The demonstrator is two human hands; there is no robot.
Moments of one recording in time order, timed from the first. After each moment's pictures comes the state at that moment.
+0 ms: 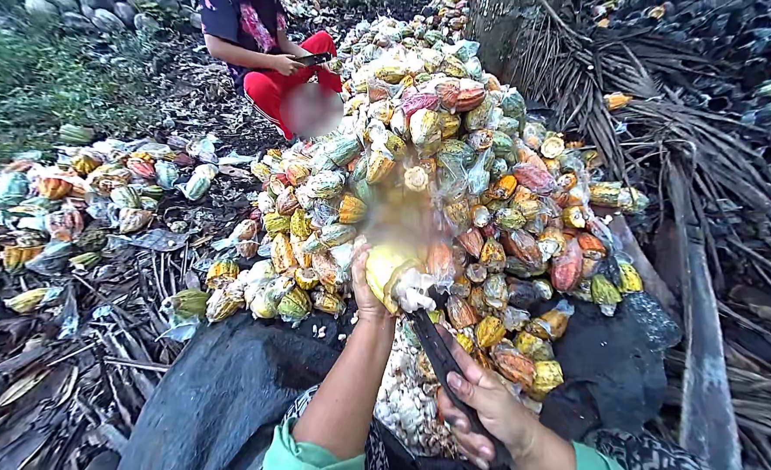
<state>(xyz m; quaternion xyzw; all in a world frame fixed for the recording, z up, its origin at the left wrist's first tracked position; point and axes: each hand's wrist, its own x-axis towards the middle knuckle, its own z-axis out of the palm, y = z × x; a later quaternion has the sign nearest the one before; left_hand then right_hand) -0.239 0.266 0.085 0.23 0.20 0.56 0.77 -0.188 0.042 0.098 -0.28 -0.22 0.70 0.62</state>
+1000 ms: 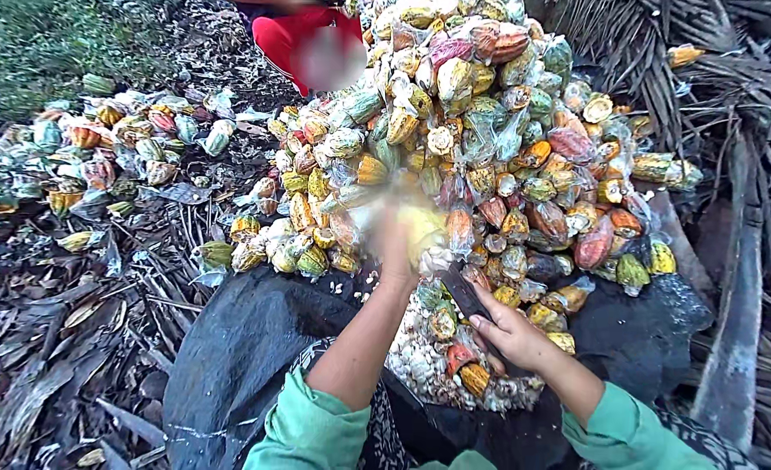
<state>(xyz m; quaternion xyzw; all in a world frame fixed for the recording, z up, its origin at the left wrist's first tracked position) -0.242 0.263 0.067 0.39 0.33 0.41 0.76 -0.142 0.067 0.103 -0.65 -0.41 0.55 0.33</state>
